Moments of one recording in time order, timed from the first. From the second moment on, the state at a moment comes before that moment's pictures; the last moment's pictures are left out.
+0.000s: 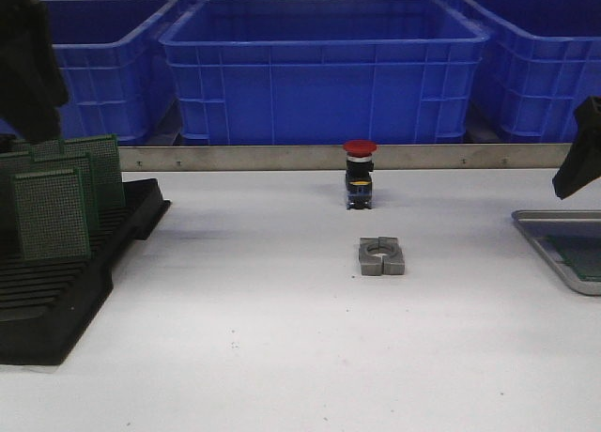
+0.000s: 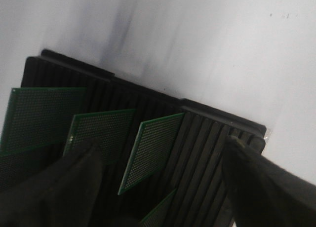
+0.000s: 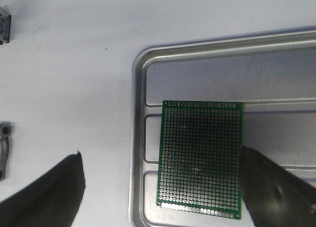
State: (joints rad) left arm -0.20 1.67 -1.40 -0.26 1.12 1.14; right arm -0.18 1.65 -0.88 0.86 0.42 -0.72
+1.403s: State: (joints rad) left arm -0.36 1.81 -1.62 -0.43 1.23 1.16; right arm -0.10 1.62 -0.89 0.92 0.57 -0.95
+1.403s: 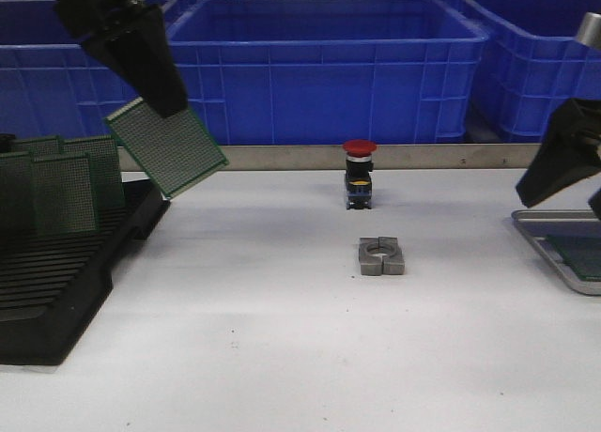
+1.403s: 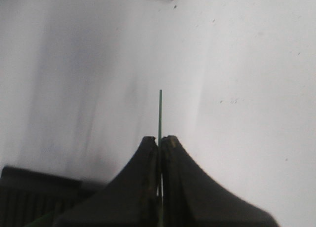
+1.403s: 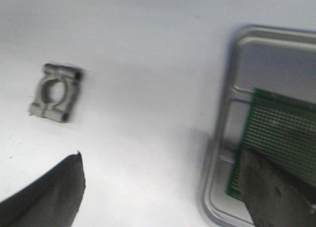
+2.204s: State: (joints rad) left arm -0.42 1.81 -1.62 -0.49 1.23 1.16; right arm 0.24 1.57 -0.89 1.34 0.73 -1.89
